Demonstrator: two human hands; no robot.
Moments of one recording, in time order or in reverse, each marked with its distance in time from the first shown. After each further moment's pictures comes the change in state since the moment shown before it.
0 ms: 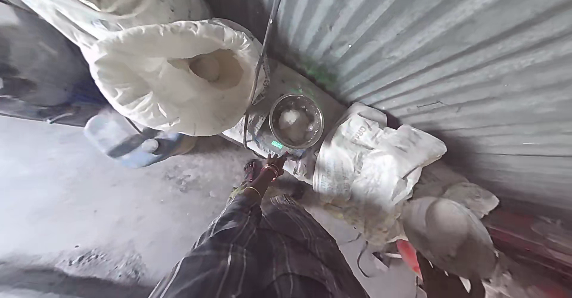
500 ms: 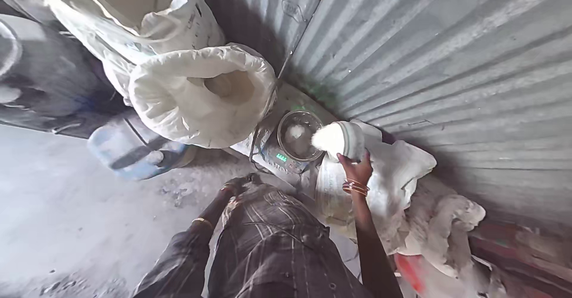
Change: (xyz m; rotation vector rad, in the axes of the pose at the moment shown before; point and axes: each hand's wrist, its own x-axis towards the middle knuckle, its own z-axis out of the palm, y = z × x) left_hand -0.087 -0.159 0.014 -0.335 -0.036 -0.094; right_hand -0.022 0.087 0.265 -1.024 -0.336 -0.658
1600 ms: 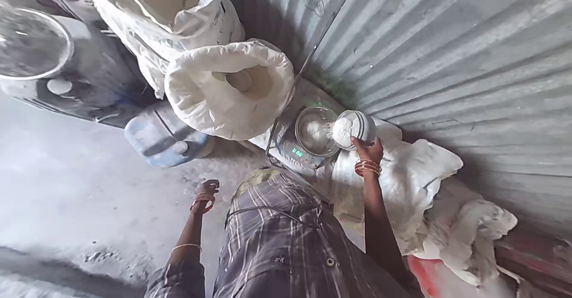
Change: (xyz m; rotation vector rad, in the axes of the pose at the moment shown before) left_hand -0.080 -0.123 0.022 -0.942 0.542 -0.310; right_hand 0.030 -0.017 0.028 0.042 -0.100 0.131
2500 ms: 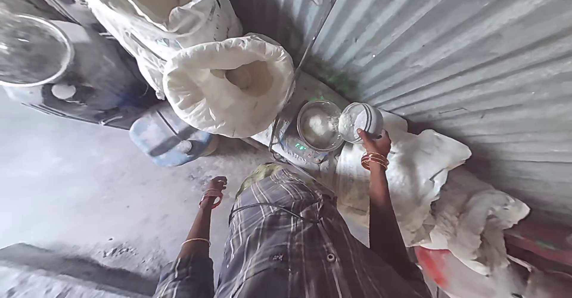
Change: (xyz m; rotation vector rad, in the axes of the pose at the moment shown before) left_hand 0.000 0.011 0.006 0.088 -0.034 -0.008; right_hand 0.006 -0.004 -0.005 -0.036 0.019 0.046
